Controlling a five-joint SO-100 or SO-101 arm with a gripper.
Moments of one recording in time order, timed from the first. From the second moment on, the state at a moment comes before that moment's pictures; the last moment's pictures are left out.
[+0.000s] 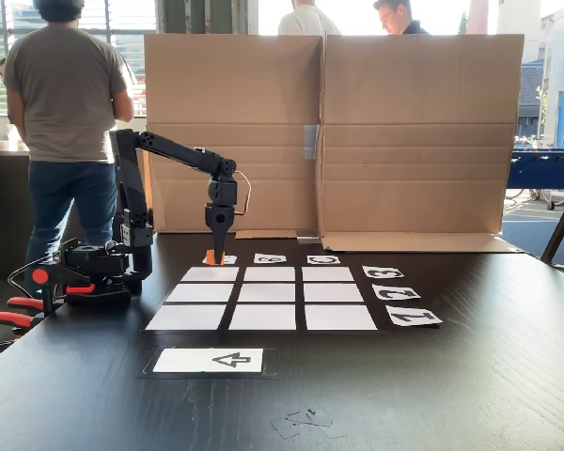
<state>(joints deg) -38.2 88.2 111.6 79.3 18.6</state>
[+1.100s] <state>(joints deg) -9.4 116.0 111.6 77.3 22.2</state>
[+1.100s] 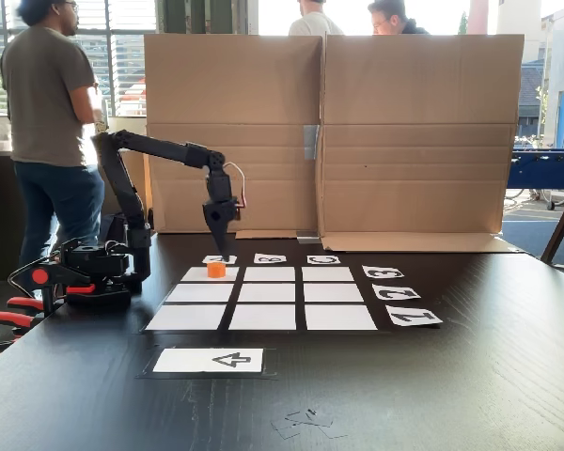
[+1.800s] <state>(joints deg) 89.9 145.2 107.8 39.6 84.2</state>
